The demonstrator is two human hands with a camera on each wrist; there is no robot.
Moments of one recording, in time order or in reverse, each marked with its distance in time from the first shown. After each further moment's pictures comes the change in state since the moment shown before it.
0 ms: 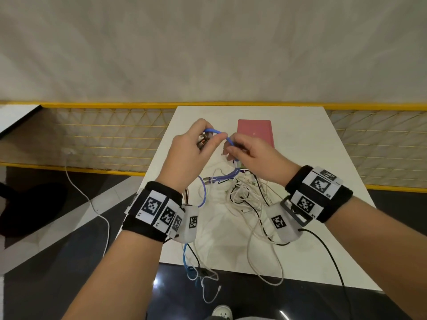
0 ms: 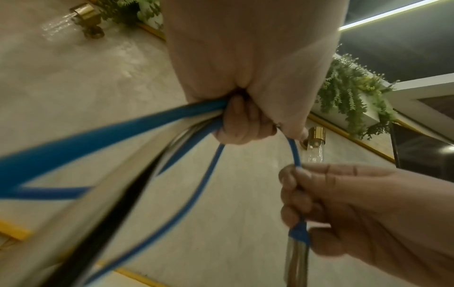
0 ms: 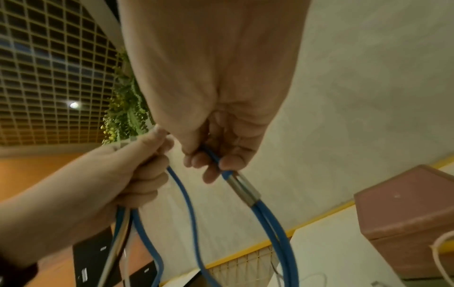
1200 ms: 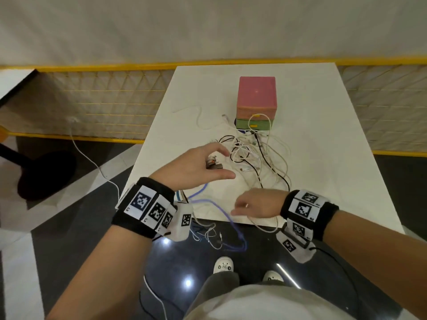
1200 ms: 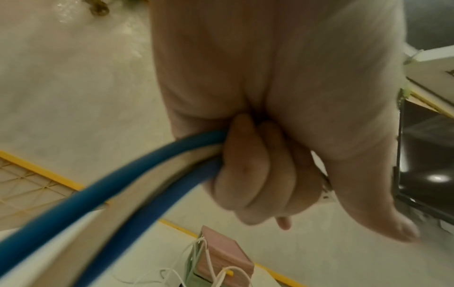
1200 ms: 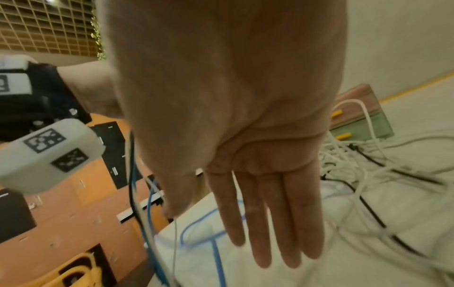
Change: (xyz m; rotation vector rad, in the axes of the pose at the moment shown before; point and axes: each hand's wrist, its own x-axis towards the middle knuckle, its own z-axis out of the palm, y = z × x) left_hand -0.085 0.010 0.005 0.051 -0.697 -0.357; right_hand -0.123 0.057 0.090 -0.435 -0.862 0.313
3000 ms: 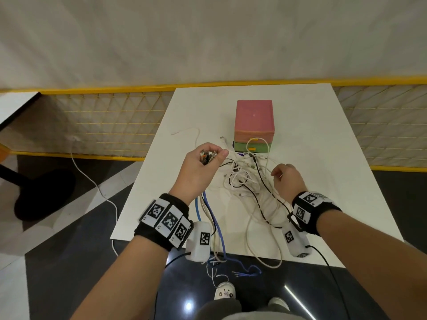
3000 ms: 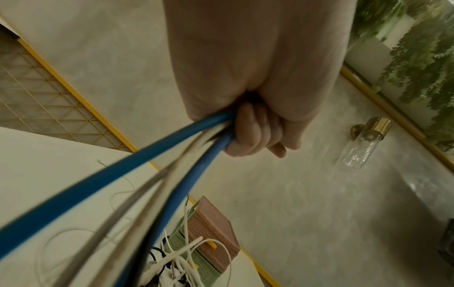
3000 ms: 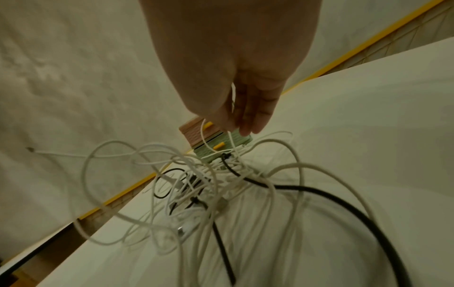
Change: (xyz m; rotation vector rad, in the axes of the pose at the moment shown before) left_hand 0.065 -0.003 0.009 -0.520 0.508 0.042; right_hand 0.039 0.125 -0.029 0.436 0.981 0.446
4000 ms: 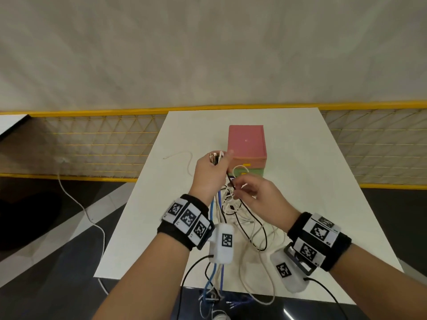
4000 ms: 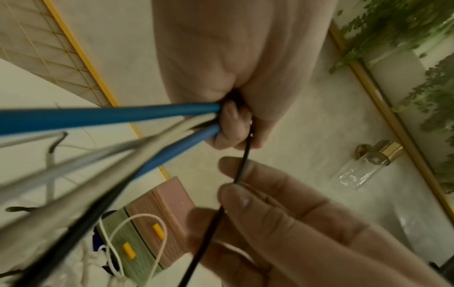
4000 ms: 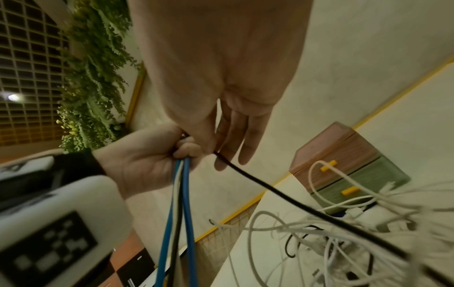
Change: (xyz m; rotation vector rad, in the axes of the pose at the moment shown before) left_hand 0.074 0.011 0.046 -0.172 0.070 -0.104; right_hand -0.016 -0.105 -0.046 0.488 -0.208 -0.399
